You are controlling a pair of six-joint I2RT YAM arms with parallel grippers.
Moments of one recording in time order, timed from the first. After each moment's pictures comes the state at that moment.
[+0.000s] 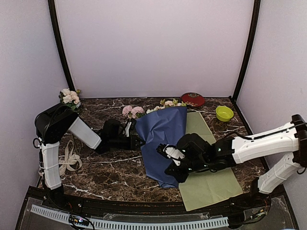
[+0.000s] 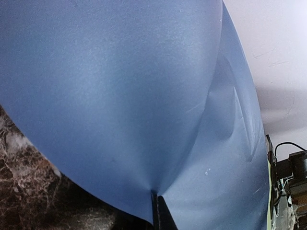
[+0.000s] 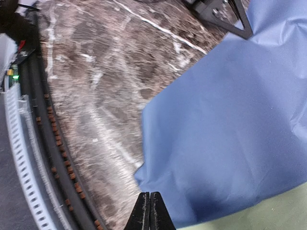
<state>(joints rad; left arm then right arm) -0.59 2.04 0.83 0.67 0.49 -0.53 1.21 1.41 0.81 -0.23 -0.04 0.22</state>
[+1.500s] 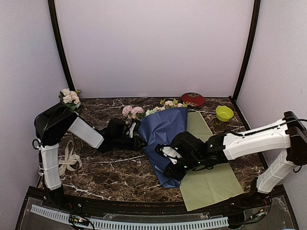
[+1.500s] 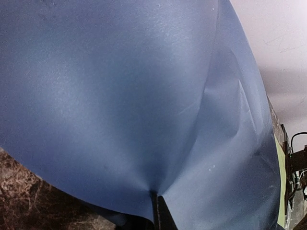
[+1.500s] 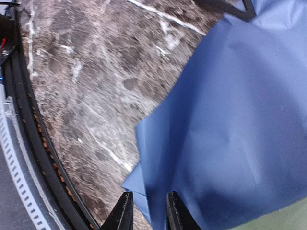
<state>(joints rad) -0.64 2.01 0.88 0.54 0.43 -0.46 1.17 1.53 0.89 -0.32 -0.06 0.27</state>
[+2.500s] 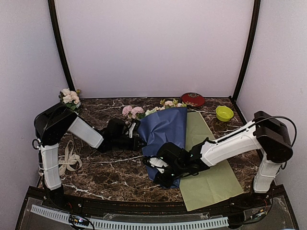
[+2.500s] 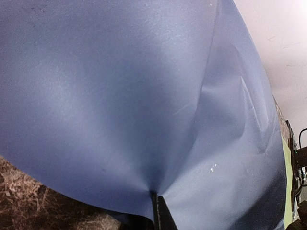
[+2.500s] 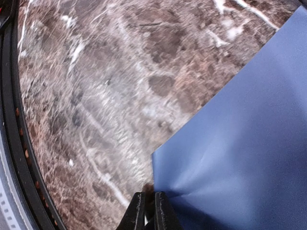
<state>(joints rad) -0.63 2.01 0.87 0.53 0.40 -0.41 1.20 1.82 0.96 -0.14 -0.16 0.18</state>
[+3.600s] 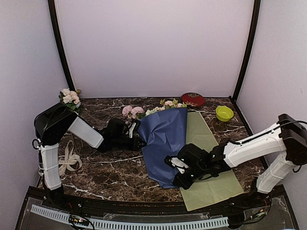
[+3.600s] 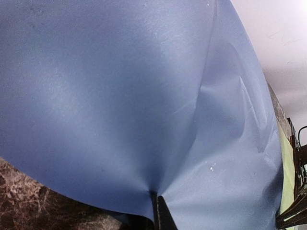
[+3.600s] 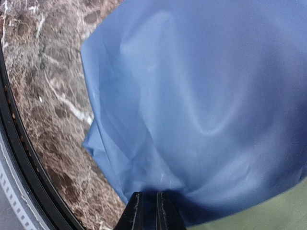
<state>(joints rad) -0.63 2.01 0.88 0.53 0.40 -0.39 1.15 1.56 0.73 -0.22 -0.13 0.33</state>
